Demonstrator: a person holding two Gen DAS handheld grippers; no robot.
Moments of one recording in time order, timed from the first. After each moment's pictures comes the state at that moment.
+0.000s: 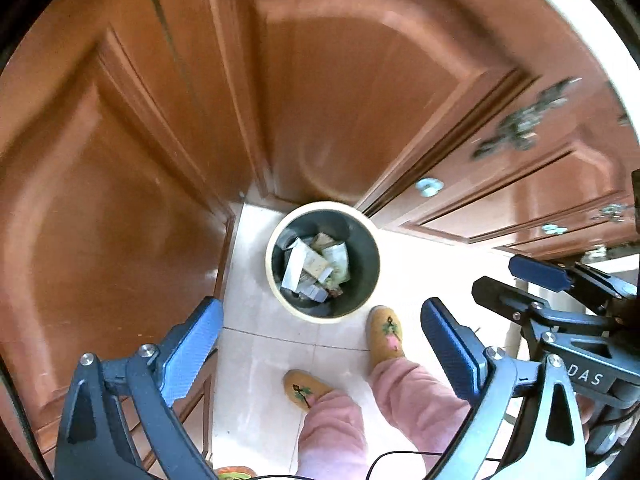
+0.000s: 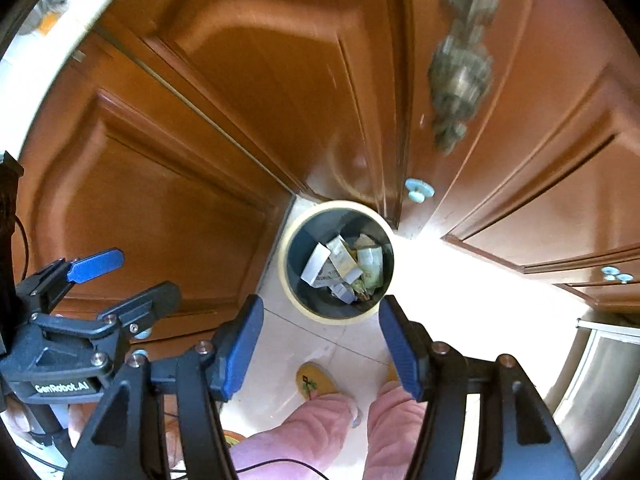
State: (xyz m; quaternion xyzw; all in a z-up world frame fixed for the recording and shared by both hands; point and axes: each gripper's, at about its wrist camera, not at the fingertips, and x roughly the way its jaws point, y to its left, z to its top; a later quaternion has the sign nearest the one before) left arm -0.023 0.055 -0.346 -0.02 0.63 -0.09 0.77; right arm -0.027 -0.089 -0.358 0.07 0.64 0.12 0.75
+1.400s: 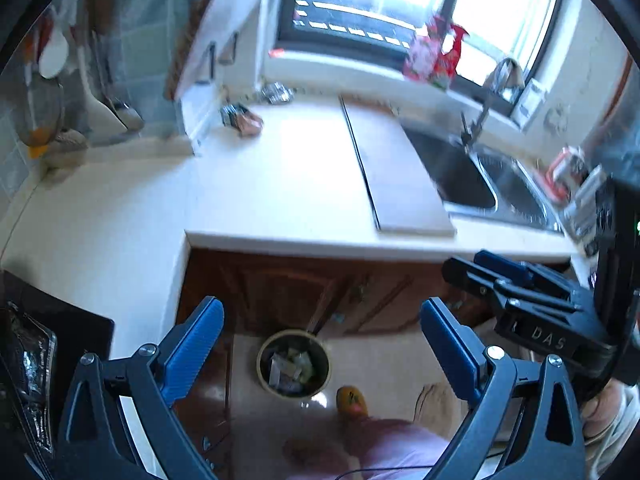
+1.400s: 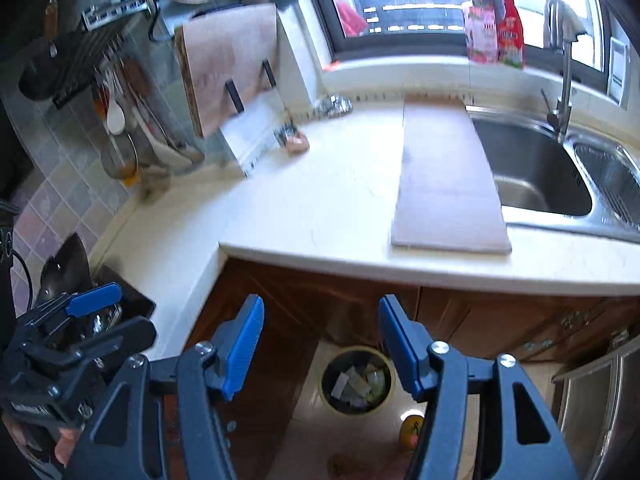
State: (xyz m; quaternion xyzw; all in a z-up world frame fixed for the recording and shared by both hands) left arm -0.064 0.063 -0.003 -0.02 0.43 -0.17 0.88; right arm -0.058 -0.118 -0.041 0.12 0.42 0.08 0.89
